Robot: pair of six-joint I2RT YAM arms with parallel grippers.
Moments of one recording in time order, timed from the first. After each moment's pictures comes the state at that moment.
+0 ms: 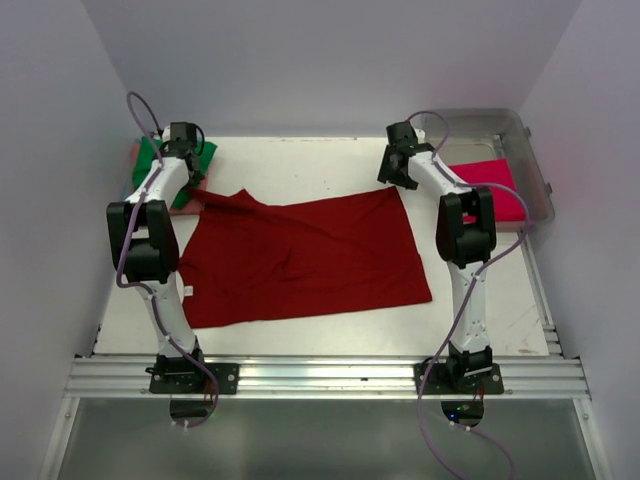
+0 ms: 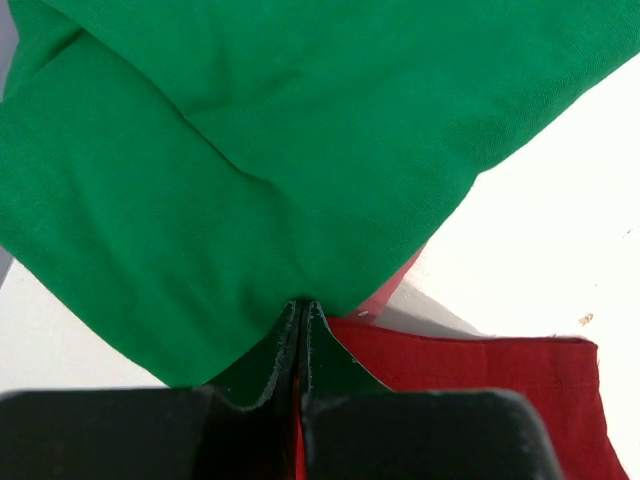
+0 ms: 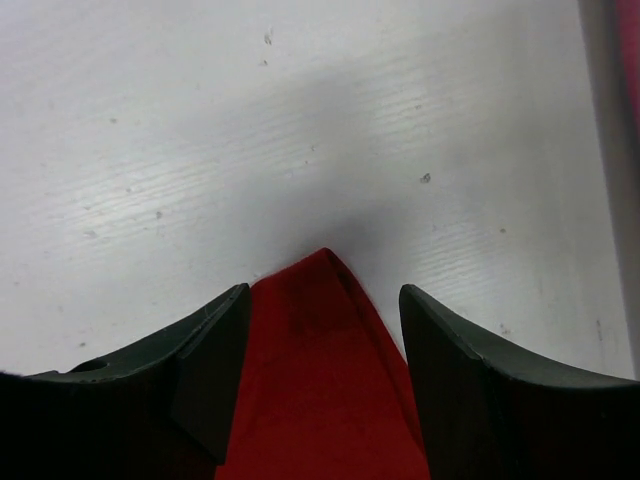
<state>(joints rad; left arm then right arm) 0.06 2.04 1.64 -0.52 -0.40 -0.34 0.23 2.29 1.94 -0.61 0.30 0.47</state>
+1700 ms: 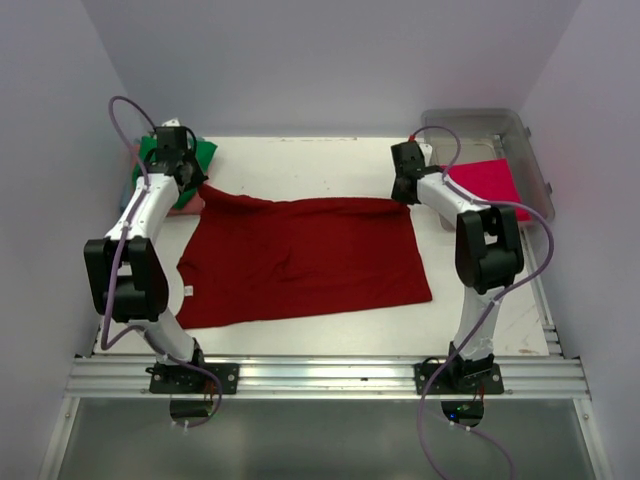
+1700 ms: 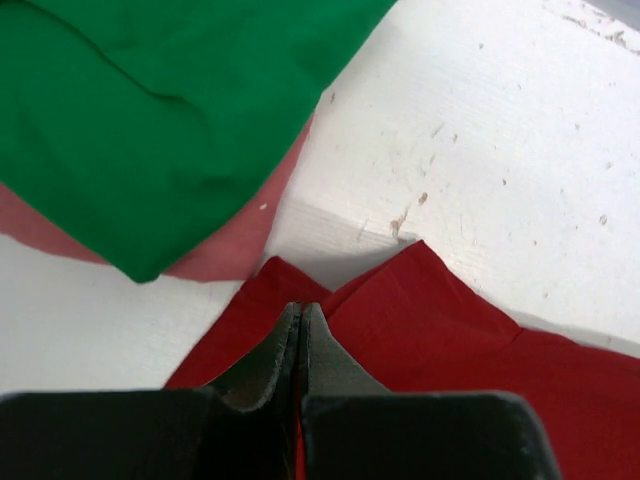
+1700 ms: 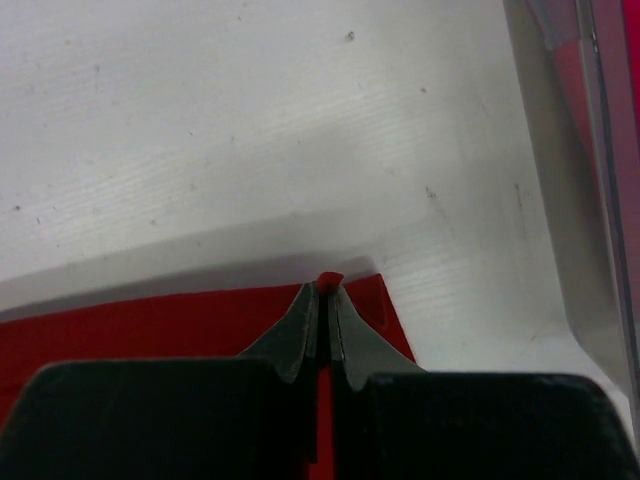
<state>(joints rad) 0.05 1.73 1.43 -0.47 -0.14 -0.35 0.26 2.00 1.50 -0.44 0.36 0.44</state>
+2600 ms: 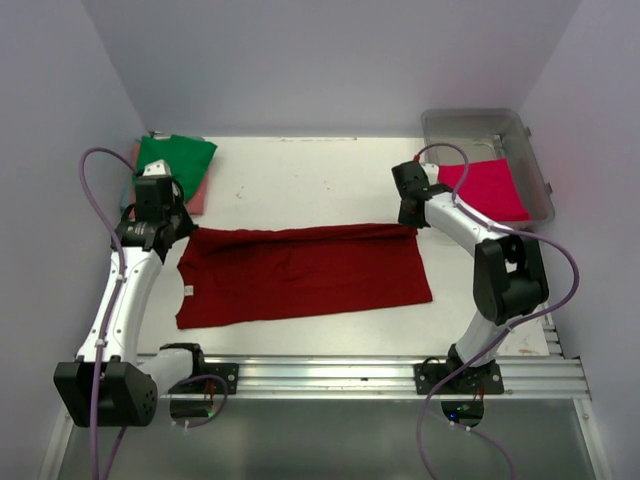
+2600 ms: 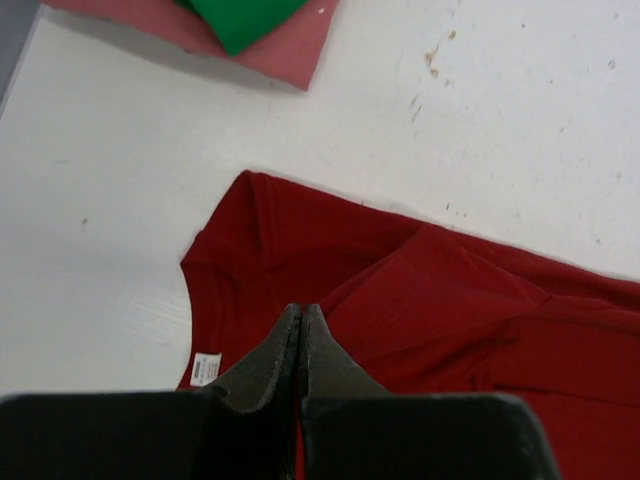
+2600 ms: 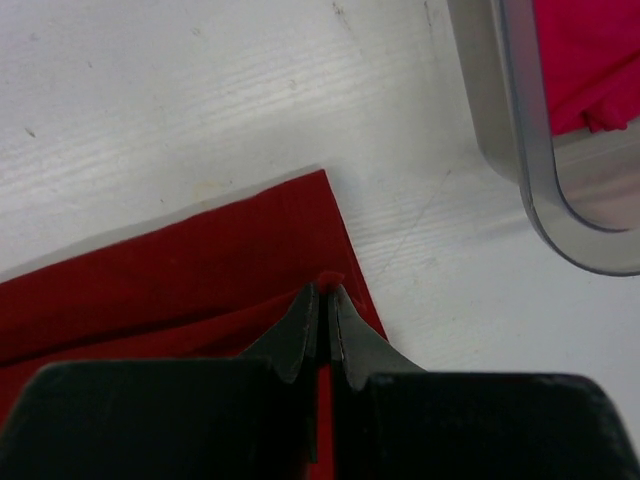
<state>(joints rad) 0.02 1.12 1.04 -0.68 -0.16 -0.37 0.32 1.73 1.24 -0.56 0.44 0.48</state>
